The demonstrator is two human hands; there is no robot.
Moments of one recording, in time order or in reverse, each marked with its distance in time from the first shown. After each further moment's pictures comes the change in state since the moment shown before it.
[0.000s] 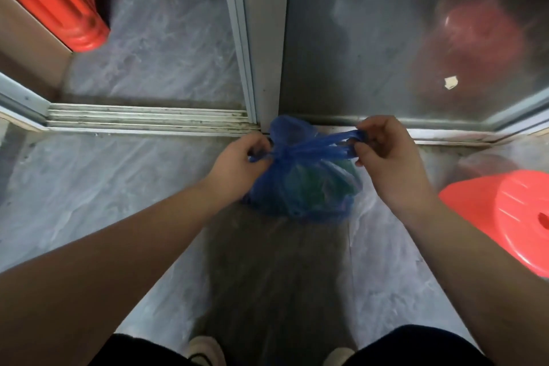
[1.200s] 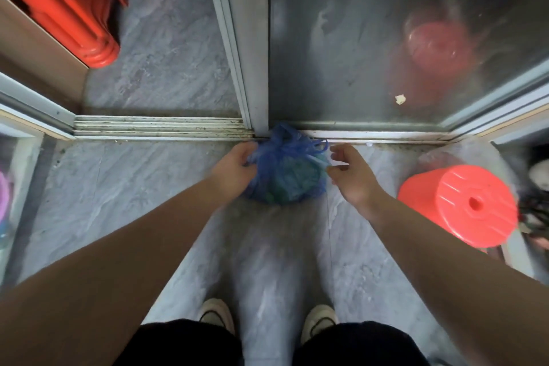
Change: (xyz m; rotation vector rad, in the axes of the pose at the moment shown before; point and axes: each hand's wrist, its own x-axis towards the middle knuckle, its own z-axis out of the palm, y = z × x) left_hand -0.034 0.077 -0.039 -0.103 -0.121 -0.280; right_hand -0.021 -0.033 -0.021 -0.160 -0.116 0.371
